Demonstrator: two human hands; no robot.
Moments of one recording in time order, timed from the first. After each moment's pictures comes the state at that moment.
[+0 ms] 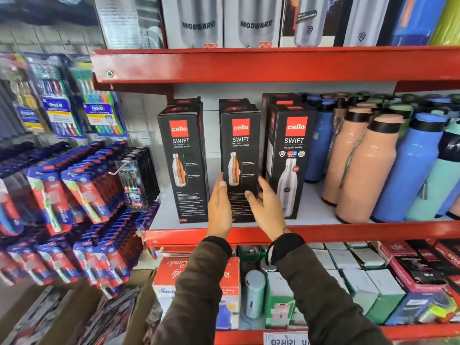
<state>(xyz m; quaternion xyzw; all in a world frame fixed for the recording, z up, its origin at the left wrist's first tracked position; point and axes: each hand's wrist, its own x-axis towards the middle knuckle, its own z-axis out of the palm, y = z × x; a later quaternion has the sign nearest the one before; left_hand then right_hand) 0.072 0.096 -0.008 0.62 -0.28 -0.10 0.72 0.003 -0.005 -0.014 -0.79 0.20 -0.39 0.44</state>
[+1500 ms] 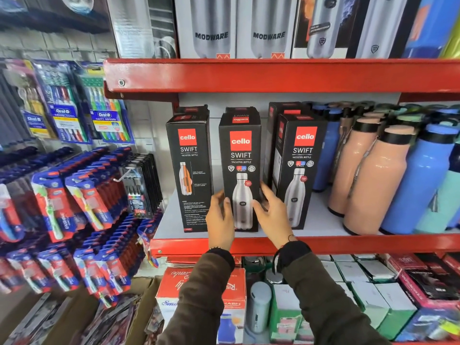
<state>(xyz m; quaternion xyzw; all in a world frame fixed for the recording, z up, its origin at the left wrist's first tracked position) 0.094 0.096 -0.030 0.68 -0.27 0.02 0.68 0.008 -0.008 -0.012 -0.79 0.16 -0.38 0.46</state>
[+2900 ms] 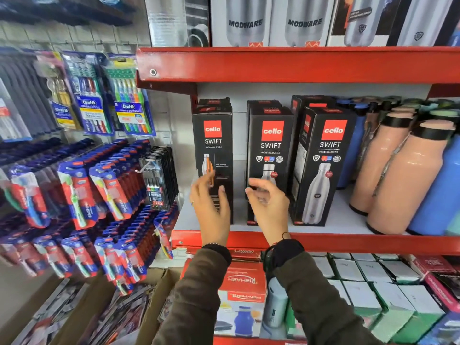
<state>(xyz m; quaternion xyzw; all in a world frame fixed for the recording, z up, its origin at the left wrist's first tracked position) 0.125 0.150 -0.017 0.67 -0.28 0.25 0.64 0.044 0.052 -0.001 -0.73 0.16 -0.47 0.46</state>
